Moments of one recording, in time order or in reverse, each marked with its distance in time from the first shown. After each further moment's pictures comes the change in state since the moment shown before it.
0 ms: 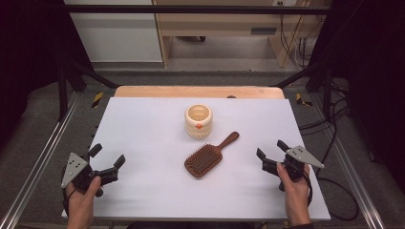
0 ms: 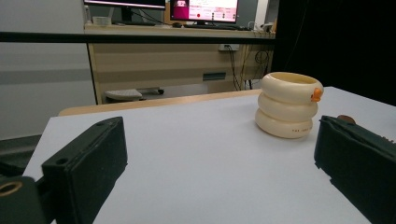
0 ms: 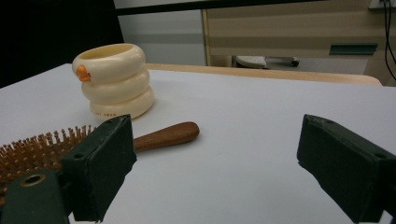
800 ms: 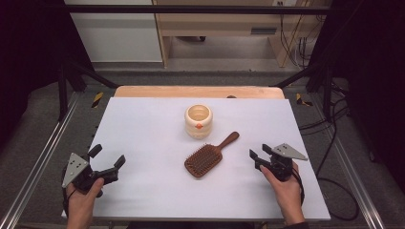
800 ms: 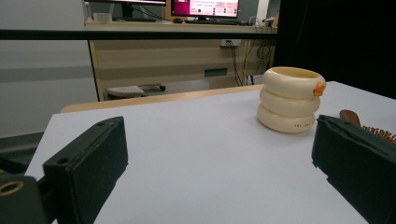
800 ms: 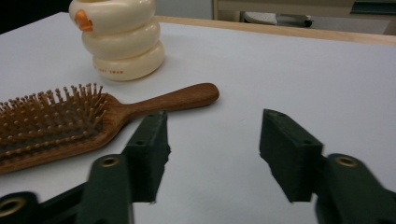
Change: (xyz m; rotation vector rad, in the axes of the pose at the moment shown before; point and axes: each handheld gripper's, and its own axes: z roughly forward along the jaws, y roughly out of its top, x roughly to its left) left arm -0.001 0.000 -0.001 0.015 0.000 0.009; right arm 0.023 -0.001 0.020 0.195 0.023 -0.046
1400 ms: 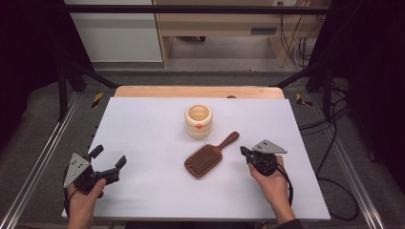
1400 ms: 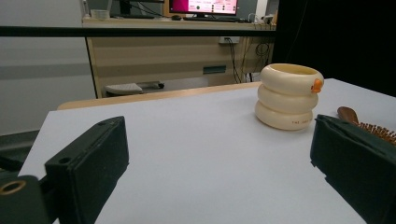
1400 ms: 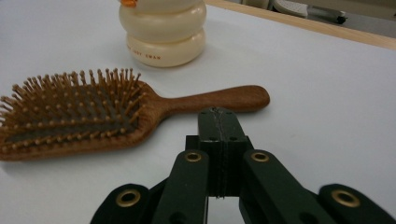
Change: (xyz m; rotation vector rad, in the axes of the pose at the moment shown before) left arm -0.002 -0.002 0.001 0.013 -0.007 -0.001; right arm 0.028 0.015 0.027 0.079 0.069 -0.113
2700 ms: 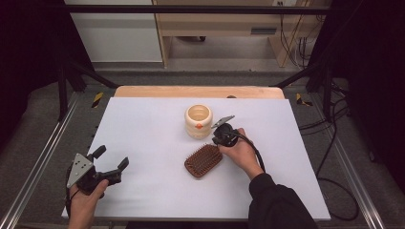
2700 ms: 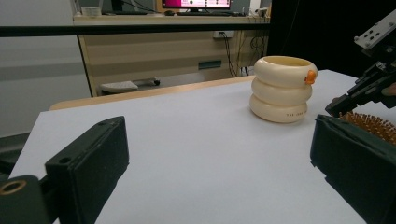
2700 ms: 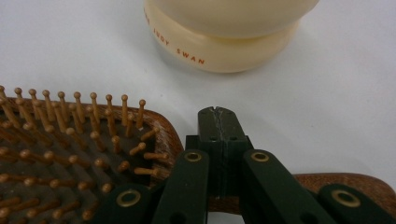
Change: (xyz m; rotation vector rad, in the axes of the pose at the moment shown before) left arm -0.004 -0.001 0.002 0.018 -0.021 0.029; right arm 0.023 0.059 0.121 0.398 0.138 -0.188
